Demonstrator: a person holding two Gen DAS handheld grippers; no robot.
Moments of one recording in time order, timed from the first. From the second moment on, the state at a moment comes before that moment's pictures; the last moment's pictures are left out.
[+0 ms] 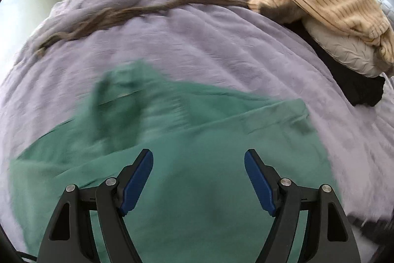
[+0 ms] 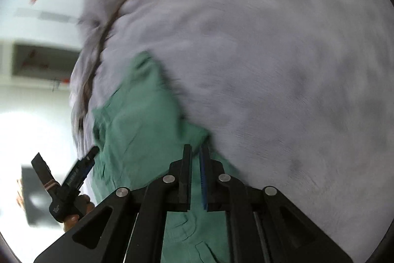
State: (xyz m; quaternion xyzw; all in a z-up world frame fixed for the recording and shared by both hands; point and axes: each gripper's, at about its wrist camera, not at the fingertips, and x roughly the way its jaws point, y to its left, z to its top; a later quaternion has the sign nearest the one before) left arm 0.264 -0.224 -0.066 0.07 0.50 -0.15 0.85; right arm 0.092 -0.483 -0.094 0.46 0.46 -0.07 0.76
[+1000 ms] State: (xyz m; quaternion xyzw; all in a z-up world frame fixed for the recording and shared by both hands) left arm 0.184 -0.044 -0.115 0.00 0.56 0.02 0.83; right arm 0.148 -0.441 -0.109 0.28 0.55 -0.03 0.78
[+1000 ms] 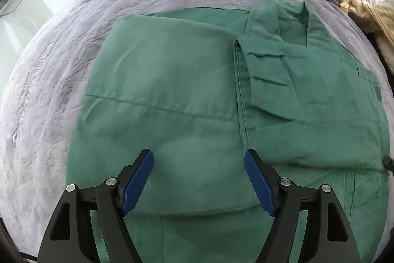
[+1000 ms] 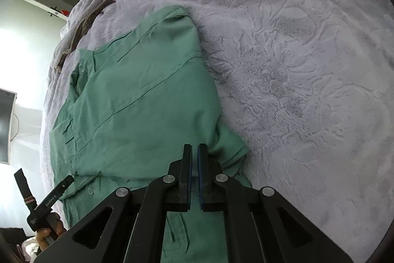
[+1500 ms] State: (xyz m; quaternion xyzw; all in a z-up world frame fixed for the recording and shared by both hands) left arm 0.138 -0.074 -0.080 0.02 0.60 0.00 0.80; right arm 0.100 -0.439 -0.072 0.27 0.59 -0.01 0.76
